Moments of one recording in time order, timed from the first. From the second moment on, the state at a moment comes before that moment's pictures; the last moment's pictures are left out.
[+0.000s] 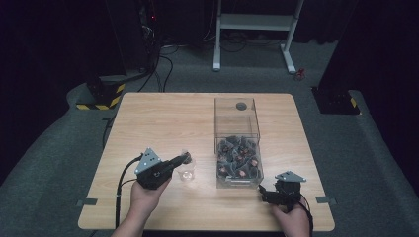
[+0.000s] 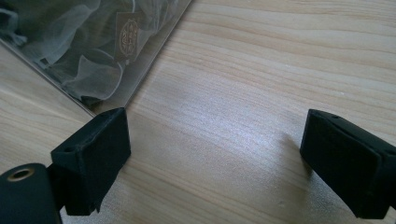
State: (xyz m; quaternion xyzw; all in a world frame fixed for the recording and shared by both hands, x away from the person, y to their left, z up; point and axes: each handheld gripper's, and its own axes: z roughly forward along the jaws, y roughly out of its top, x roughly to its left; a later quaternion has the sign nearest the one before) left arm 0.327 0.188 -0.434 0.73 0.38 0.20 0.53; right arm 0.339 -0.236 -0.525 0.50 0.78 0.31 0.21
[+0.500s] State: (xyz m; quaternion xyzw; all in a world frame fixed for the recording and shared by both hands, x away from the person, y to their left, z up) left arm 0.329 0.189 -0.452 0.74 0.40 0.19 0.51; right arm 0.339 -0.236 -0.525 0.50 0.78 0.31 0.21
